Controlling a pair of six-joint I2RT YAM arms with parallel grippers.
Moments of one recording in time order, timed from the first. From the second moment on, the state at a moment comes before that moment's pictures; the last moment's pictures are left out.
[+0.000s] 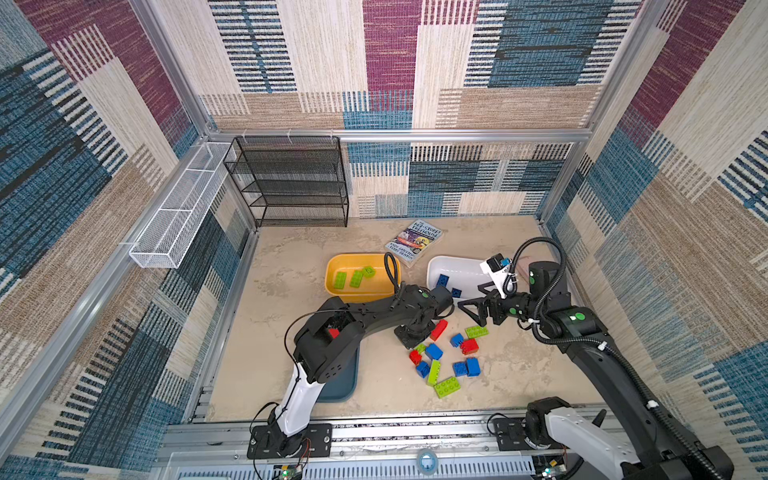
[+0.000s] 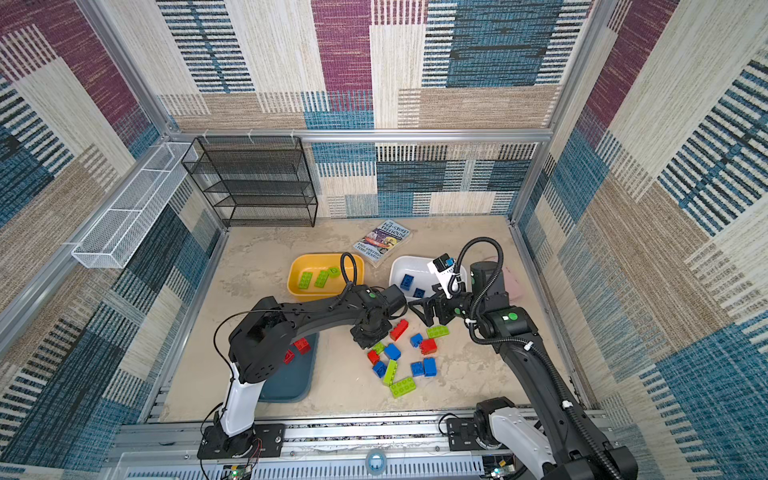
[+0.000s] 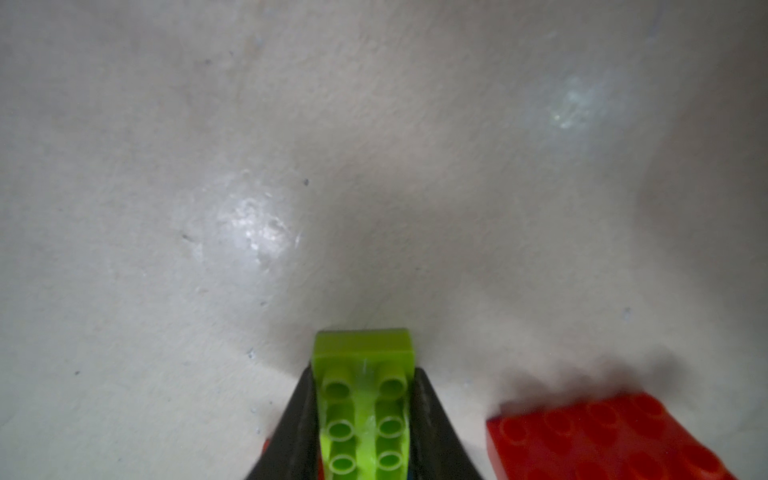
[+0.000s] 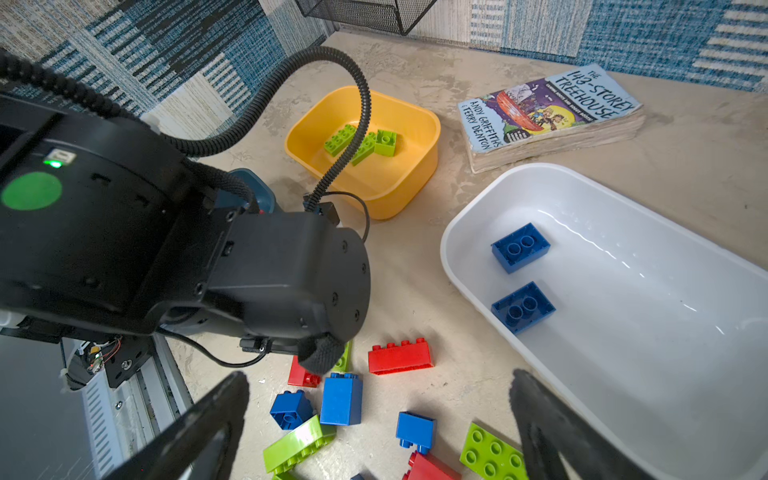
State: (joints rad) left arm -0.92 2.08 1.53 -0.96 -0.09 -1.56; right arm 0.19 0.95 0.85 -0.55 -0.62 -0.10
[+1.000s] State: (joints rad) left arm -0.82 1.97 1.44 -1.06 -0.14 -1.25; right arm 0.19 0.96 0.85 -0.55 -0.61 -0.10
